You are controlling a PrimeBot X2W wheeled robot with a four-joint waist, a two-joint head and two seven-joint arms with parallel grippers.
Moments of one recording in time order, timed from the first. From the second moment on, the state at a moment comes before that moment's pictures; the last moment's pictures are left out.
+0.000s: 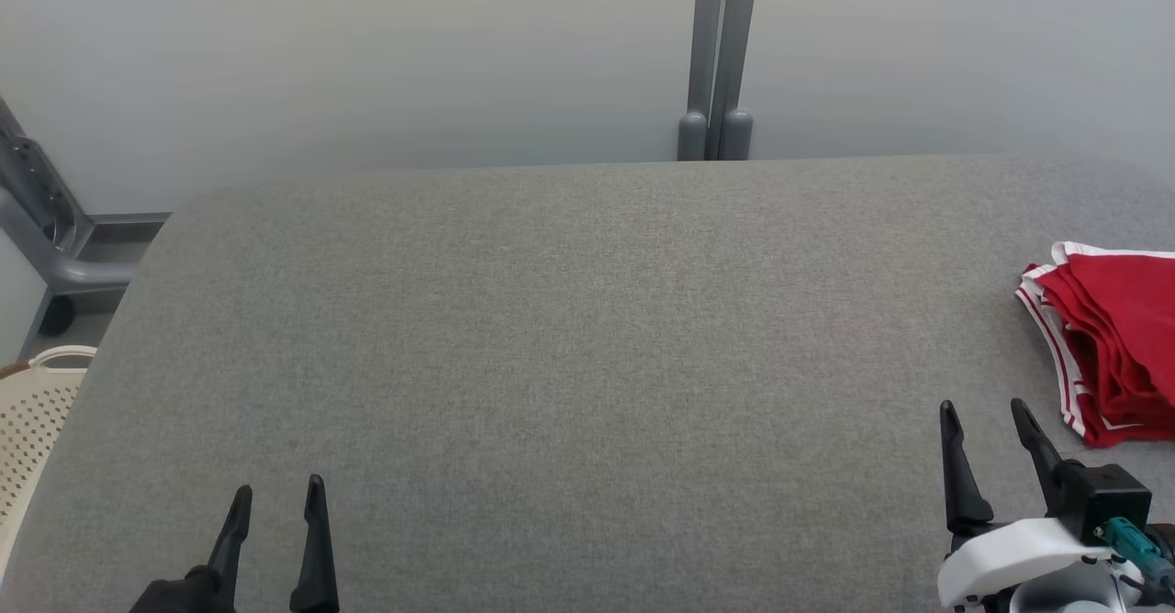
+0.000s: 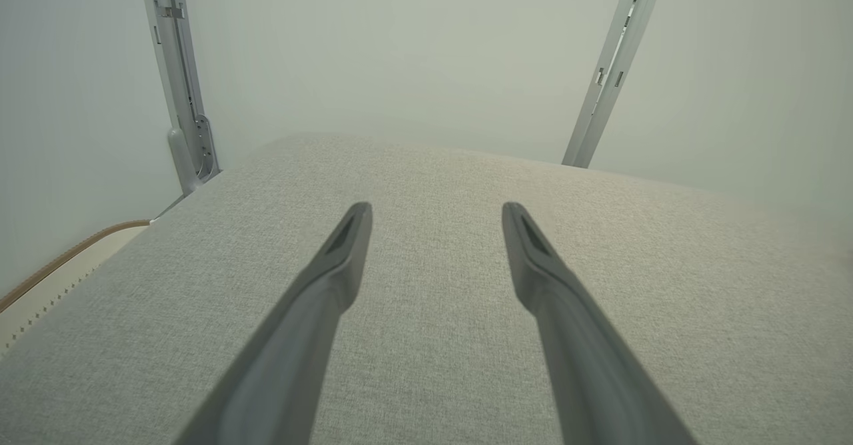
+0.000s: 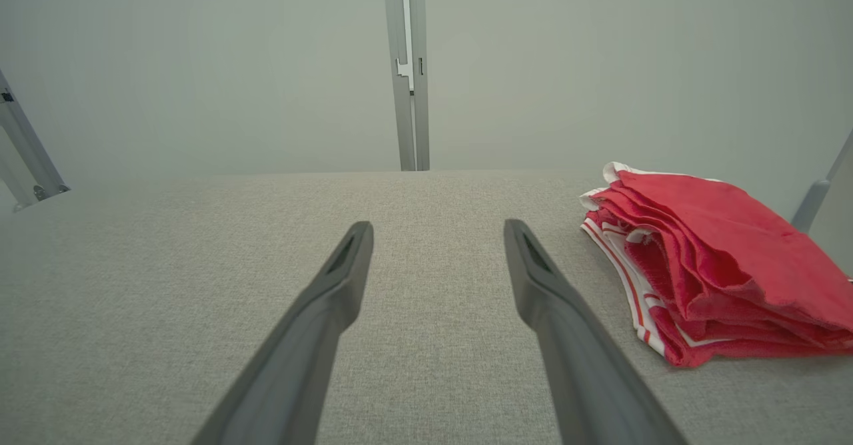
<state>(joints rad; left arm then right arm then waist) 0.14 0.13 -0.06 0.16 -0.34 -0.05 -0.26 0.02 -0.05 -0.13 0.23 0.07 0.13 -0.26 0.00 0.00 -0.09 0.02</state>
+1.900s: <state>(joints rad) 0.13 0.08 0.01 0.32 -0.28 -0.12 -0.26 0.00 -0.04 -0.08 0.38 -0.03 0.13 -0.26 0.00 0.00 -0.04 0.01</state>
